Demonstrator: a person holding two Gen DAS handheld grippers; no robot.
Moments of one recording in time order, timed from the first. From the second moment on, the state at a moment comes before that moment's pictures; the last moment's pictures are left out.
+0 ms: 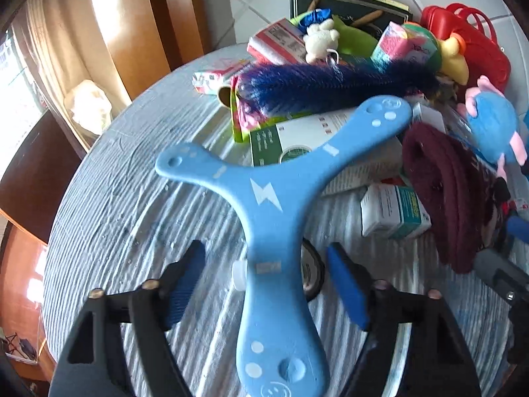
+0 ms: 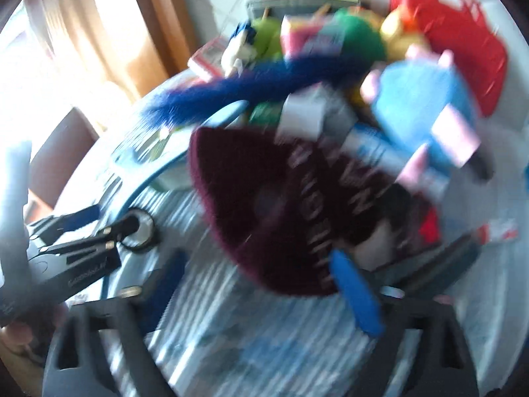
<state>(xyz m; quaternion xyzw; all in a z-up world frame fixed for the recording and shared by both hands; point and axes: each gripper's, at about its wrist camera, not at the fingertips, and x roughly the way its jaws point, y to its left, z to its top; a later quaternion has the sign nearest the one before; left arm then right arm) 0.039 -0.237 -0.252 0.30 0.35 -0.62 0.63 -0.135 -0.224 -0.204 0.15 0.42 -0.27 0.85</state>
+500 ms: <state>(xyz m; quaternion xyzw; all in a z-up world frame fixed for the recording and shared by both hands) 0.066 -0.257 -0.279 0.25 0.42 -0.62 0.62 -0.130 -0.243 -0.233 0.13 0.40 -0.36 0.83</state>
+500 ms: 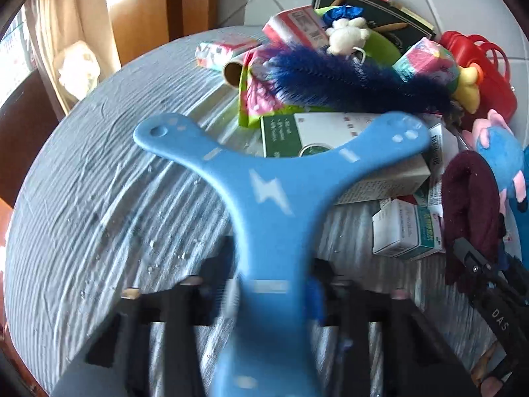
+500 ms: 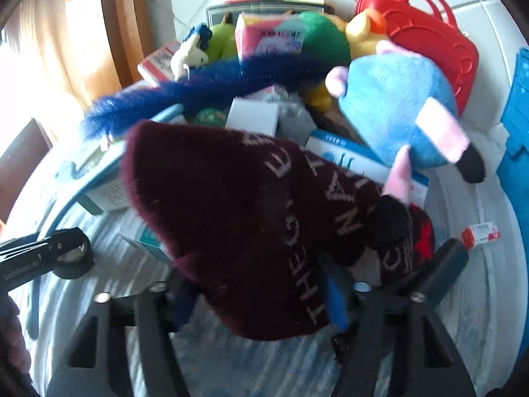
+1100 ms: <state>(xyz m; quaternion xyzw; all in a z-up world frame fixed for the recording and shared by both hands) 0.019 -0.238 -0.201 0.26 0.31 -0.63 0.66 -0.141 -0.241 -0.178 0.12 0.35 -0.38 0.85</state>
